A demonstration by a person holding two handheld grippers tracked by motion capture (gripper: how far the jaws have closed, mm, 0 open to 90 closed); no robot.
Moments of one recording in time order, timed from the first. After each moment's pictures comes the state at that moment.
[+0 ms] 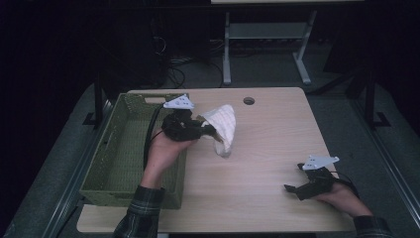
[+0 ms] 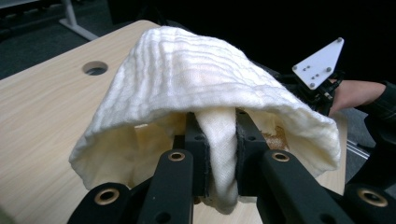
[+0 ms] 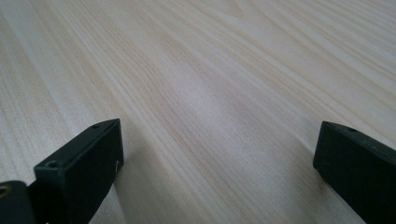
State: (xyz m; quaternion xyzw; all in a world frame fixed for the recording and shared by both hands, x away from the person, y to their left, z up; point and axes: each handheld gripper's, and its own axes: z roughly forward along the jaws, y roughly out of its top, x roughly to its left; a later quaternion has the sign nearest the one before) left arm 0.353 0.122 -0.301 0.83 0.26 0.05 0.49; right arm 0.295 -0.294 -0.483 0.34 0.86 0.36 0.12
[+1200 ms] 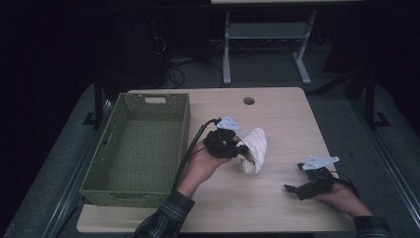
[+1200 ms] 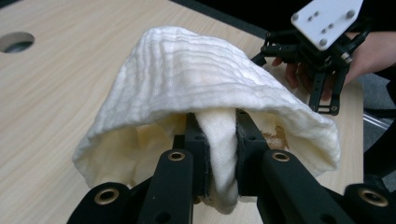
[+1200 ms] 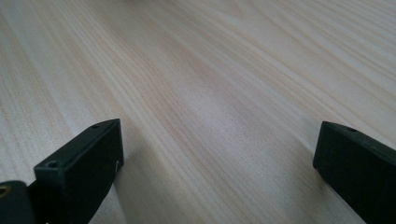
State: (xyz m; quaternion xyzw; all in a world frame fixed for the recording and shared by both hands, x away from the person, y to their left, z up) left arm 0.344 0.029 -0.360 0.87 0.23 0.03 0.43; right arm 0.295 -0.294 -0.484 0.34 0.86 0.36 0.12
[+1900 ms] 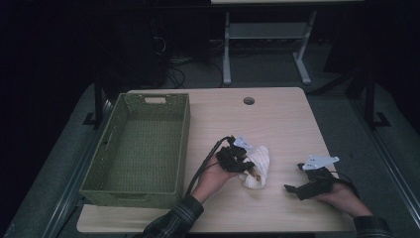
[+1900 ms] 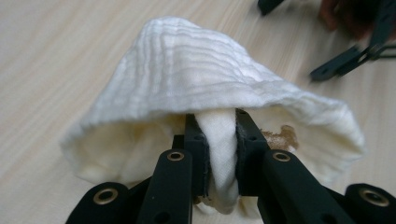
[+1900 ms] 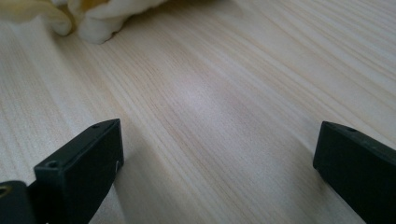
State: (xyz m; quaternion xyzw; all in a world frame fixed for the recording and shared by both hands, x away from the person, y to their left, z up) left arm 0.345 0.000 -0.434 0.90 0.22 0.03 0.37; right arm 0.295 -0.294 -0.483 0.34 0.86 0.36 0.12
